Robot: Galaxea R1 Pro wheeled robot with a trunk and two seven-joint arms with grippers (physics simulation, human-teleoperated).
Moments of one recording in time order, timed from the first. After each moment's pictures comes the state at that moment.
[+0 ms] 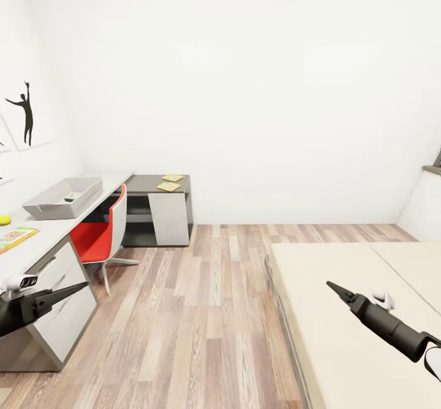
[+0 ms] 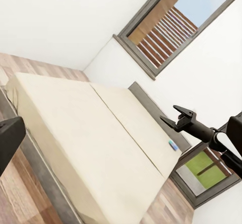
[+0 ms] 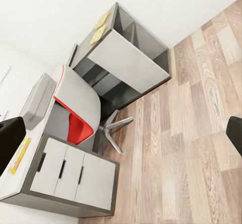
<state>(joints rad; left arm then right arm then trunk) -0.28 0.40 0.57 -1.36 0.22 0.89 -1.57 -0.11 -0.46 -0.11 -1.39 -1.15 0.53 0.35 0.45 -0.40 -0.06</state>
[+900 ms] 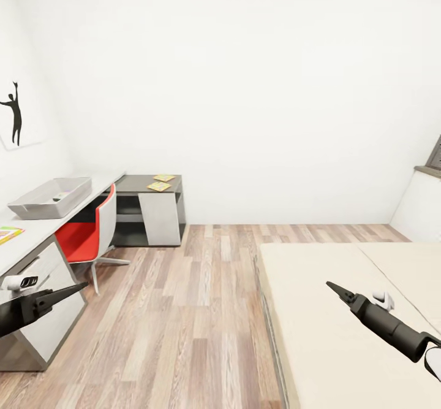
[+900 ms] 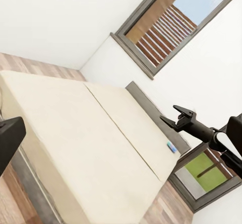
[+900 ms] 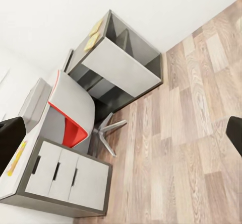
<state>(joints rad) -0.28 0.40 0.57 -1.36 0.22 0.89 -1.57 -0.11 -0.46 -0.11 -1.39 -1.15 0.53 0.35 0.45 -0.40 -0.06</state>
